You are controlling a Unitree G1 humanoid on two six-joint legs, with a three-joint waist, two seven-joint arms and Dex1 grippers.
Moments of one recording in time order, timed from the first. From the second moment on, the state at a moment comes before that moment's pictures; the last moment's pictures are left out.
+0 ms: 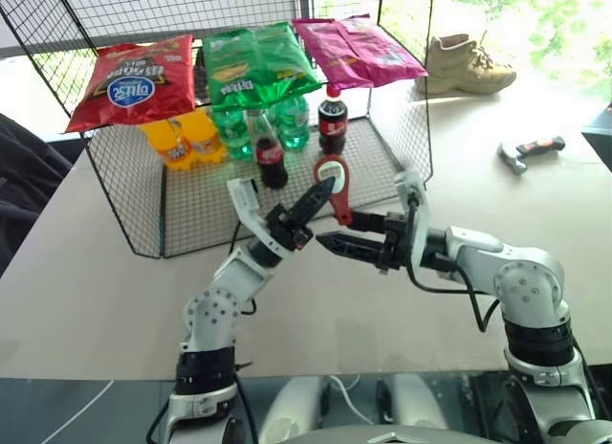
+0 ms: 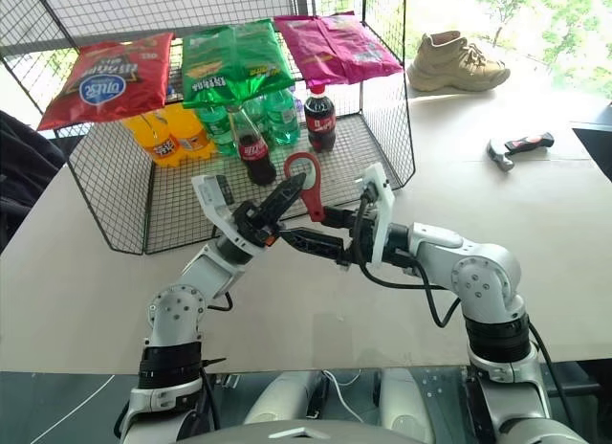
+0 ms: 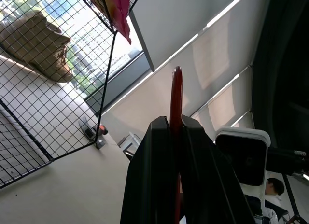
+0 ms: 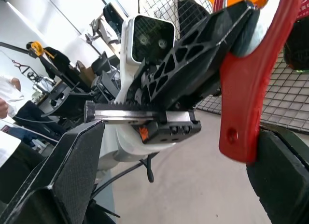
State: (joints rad) left arm -0.25 0.13 0.16 -0.19 -1.14 0.66 -0.61; right arm -0.45 -0.27 0.02 -0.40 1.03 1.09 0.46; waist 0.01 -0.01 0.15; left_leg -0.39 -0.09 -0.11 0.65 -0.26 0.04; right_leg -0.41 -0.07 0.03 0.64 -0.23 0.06
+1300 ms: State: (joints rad) left arm -0.20 0.21 0.15 -0.23 -0.90 0.49 -0.62; right arm -0.32 -0.30 -0.13 -0.34 1.06 0.96 0.36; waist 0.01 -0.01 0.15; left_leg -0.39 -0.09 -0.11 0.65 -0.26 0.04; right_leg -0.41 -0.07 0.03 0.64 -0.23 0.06
